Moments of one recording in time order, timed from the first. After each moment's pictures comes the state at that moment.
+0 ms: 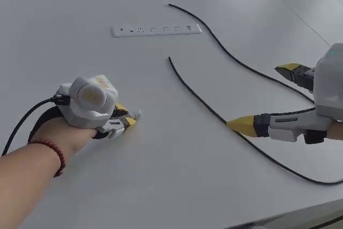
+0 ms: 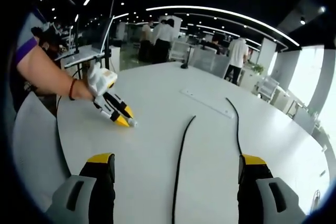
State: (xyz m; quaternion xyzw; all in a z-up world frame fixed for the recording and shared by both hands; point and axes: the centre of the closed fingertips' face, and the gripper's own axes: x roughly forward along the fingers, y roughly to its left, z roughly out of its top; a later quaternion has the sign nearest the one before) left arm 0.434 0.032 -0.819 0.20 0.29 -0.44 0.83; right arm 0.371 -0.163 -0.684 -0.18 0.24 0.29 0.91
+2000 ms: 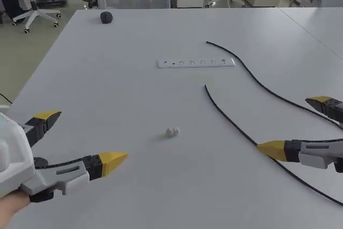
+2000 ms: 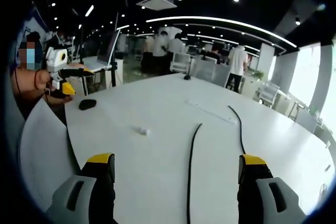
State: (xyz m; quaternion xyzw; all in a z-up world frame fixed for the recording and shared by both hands) left arm 0.303 0.168 -0.649 0.05 0.13 -0.27 0.95; right arm 0.332 -0.151 -0.662 -0.14 0.20 0.31 0.92
